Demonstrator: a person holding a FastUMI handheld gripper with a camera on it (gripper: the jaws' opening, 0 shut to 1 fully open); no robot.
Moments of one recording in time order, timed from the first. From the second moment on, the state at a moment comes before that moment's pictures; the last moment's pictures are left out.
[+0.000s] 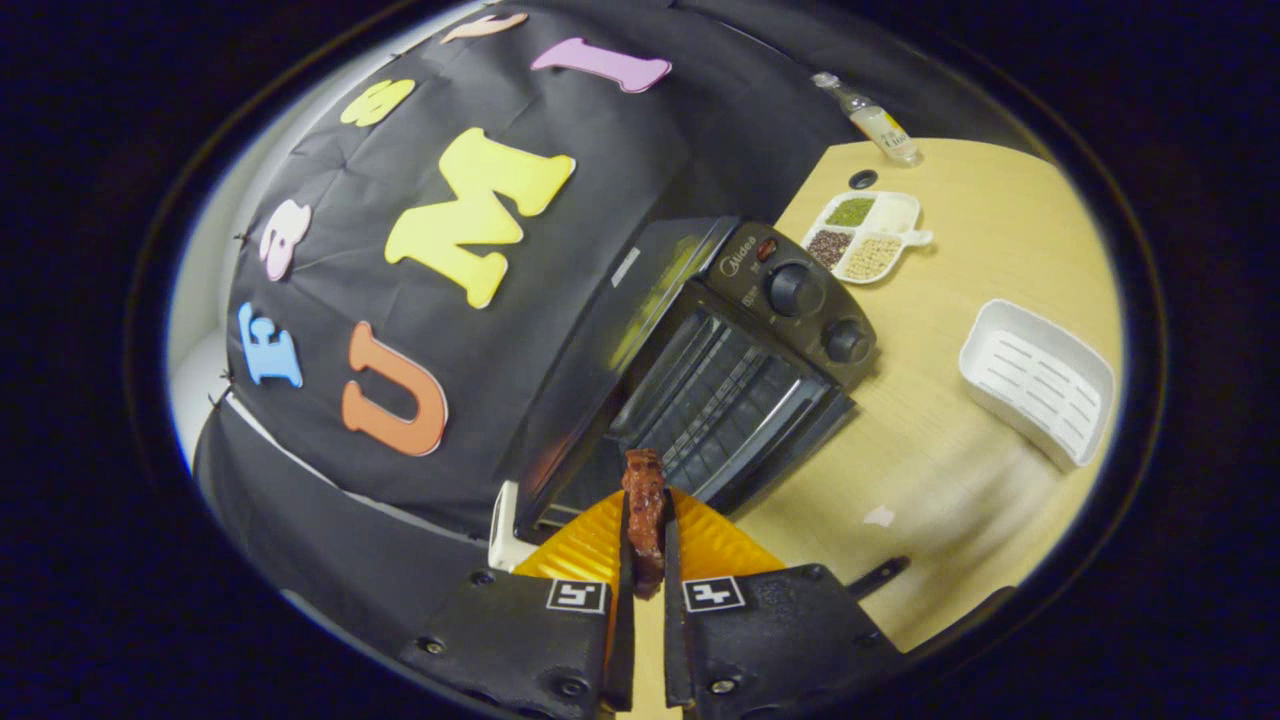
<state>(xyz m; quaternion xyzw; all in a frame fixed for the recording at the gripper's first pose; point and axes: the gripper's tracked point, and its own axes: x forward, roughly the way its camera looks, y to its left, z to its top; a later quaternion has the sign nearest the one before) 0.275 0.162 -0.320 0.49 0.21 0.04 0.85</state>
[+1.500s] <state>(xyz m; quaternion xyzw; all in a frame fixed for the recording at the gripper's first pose) 0.361 0.181 -0.371 0.17 0.19 -0.02 0.97</state>
